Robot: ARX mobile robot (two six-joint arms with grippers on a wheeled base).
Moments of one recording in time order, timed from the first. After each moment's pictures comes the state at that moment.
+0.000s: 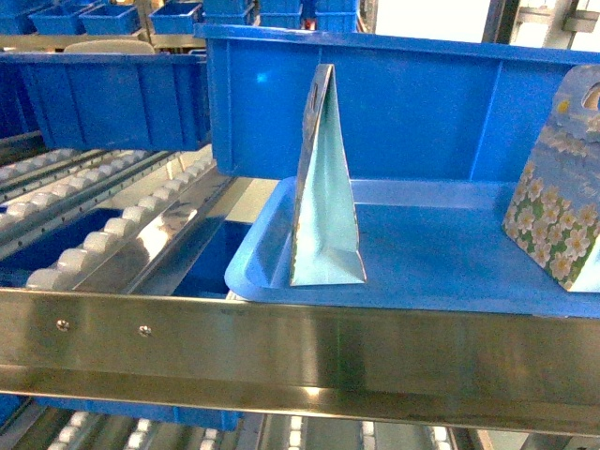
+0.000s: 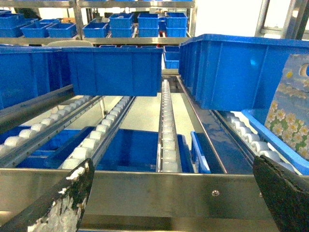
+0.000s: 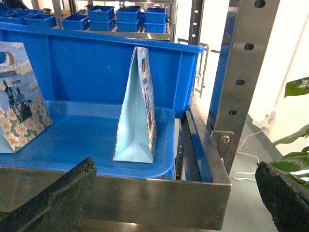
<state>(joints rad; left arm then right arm) 0.00 0.01 0.02 0.00 0.00 -0.01 0.00 0.00 0.01 0.00 0.00 0.00</state>
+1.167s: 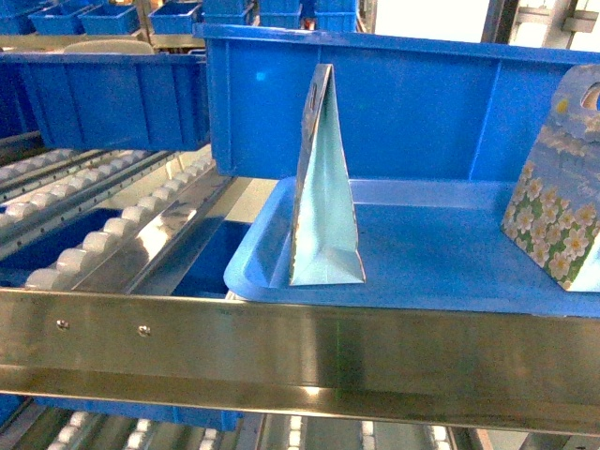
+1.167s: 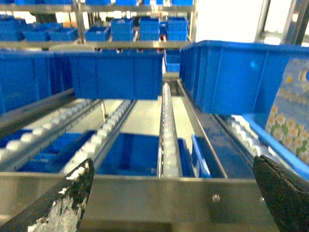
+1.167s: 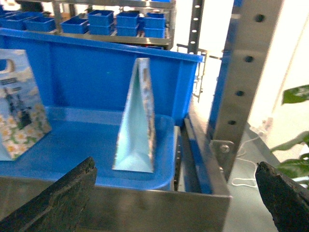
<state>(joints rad) -0.01 0.04 0.02 0.06 -0.01 -0.01 0.06 0.07 0.02 0.08 0.05 -0.02</state>
